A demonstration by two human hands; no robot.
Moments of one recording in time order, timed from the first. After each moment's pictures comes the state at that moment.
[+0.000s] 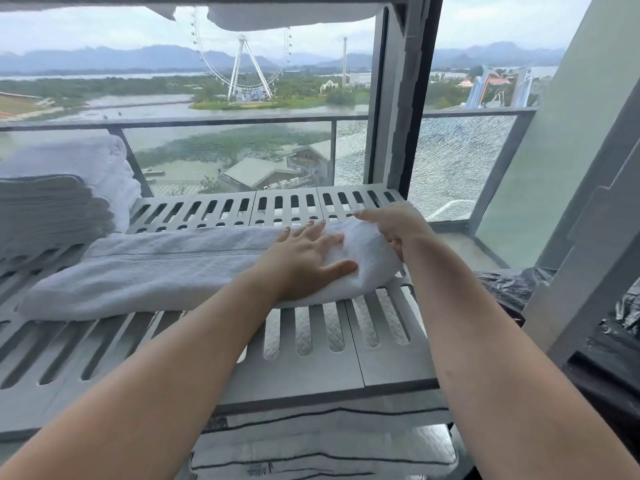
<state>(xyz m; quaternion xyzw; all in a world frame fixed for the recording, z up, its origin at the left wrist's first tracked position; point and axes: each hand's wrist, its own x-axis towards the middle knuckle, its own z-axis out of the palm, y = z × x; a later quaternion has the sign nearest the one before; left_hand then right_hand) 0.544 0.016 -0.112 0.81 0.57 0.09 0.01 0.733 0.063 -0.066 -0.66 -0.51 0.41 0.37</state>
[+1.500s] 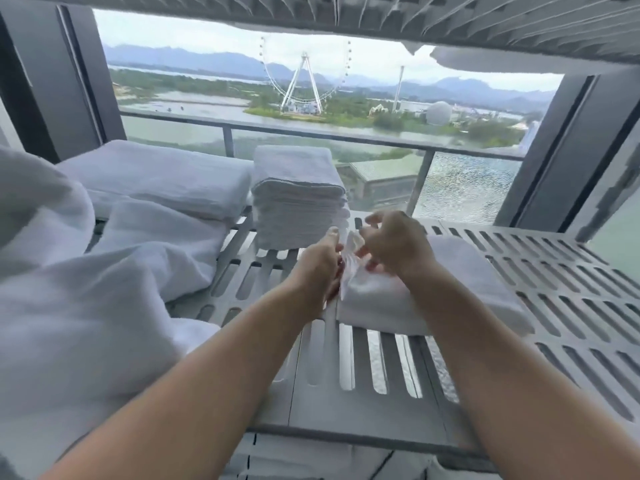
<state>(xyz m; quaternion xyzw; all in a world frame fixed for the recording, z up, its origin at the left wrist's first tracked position) 0.196 -0.080 -0.084 0.33 0.46 0.59 0.58 0.312 -0.019 -0.049 -0.56 -0.76 0.15 0.31</state>
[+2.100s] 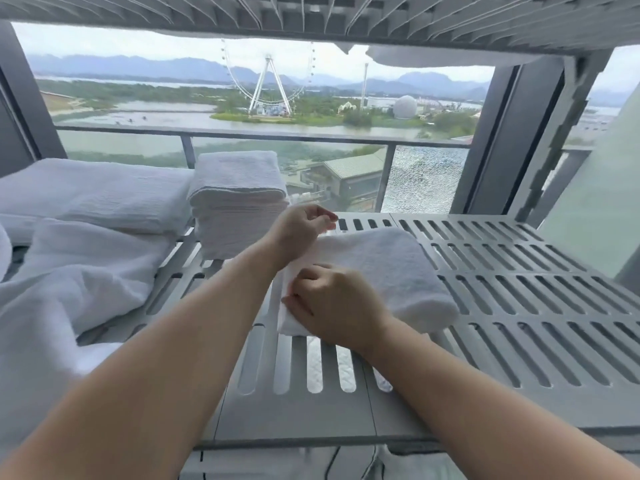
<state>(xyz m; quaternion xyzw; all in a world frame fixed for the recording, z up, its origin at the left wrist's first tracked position) 0.219 -0.004 -0.060 0.62 0.56 0.47 0.30 0.353 -0.081 -0.095 -0.30 -0.91 -0.10 0.27</state>
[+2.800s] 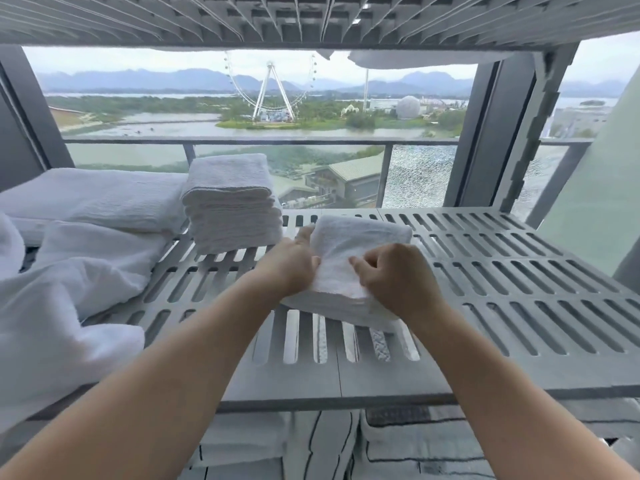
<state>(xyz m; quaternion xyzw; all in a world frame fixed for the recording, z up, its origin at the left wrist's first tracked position) 0.255 -0.054 -0.082 0.69 0.70 0.16 0.08 0.452 -0.078 -0.078 -0.52 -0.79 0.01 0.32</state>
